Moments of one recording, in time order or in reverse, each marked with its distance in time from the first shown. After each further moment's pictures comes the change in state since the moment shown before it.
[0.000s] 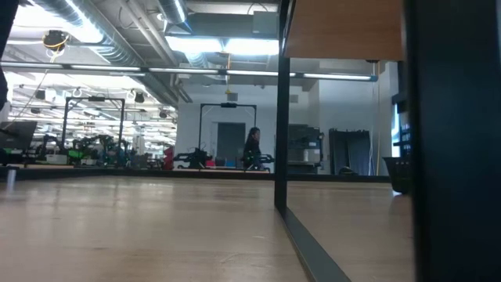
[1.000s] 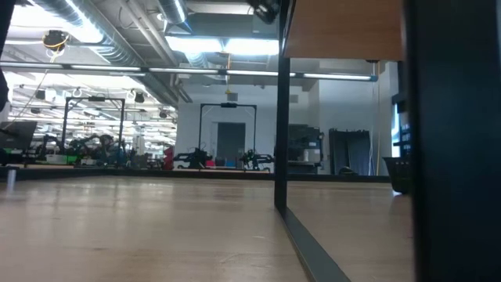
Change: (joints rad) left arm 0.087 -0.067 -0.001 -0.147 -0.155 -0.034; right arm -0.002 0.038 0.000 0.253 -0.152 -0.599
